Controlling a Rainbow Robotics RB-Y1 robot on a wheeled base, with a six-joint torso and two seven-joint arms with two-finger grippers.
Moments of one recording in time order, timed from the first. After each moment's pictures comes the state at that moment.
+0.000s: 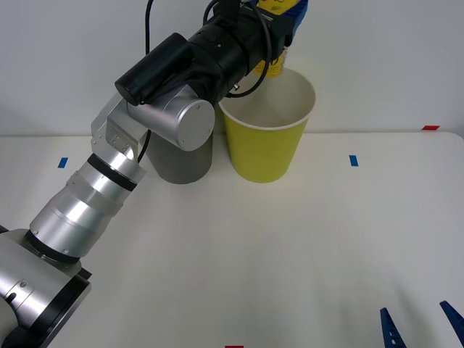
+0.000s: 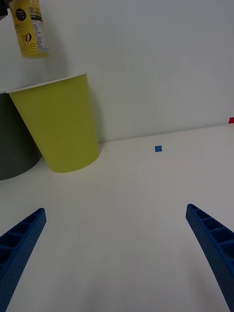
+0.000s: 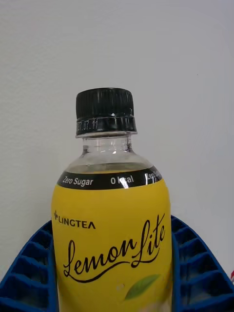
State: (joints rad) right arm 0.99 -0.42 0.17 -1.94 -0.06 -0.76 1.22; left arm -0.84 0.26 -0.40 -1.46 0.68 0.15 -1.76
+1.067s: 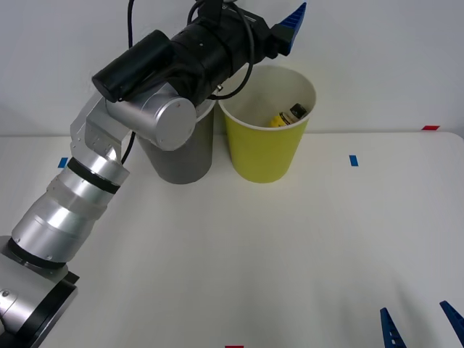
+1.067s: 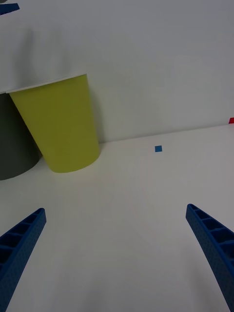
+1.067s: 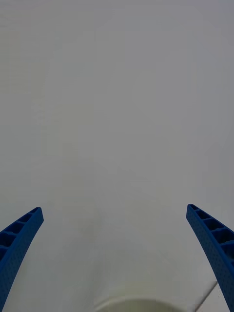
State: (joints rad) right arm 0.99 -0.42 0.17 -1.94 -0.06 -0.76 1.22; left arm -0.79 0.30 -0.35 -1.56 0.69 0.27 -1.74
